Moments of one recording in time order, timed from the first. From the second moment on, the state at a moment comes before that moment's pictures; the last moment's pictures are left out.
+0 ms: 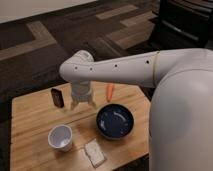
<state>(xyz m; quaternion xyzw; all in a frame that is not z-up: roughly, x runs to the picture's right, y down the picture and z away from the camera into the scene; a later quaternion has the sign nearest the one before) -0.105 0.101 0.703 -0.26 0.23 0.64 0.68</state>
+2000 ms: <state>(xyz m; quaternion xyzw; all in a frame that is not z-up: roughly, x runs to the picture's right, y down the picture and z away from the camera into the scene) -0.121 0.131 0.746 -0.32 0.19 0.64 0.68</state>
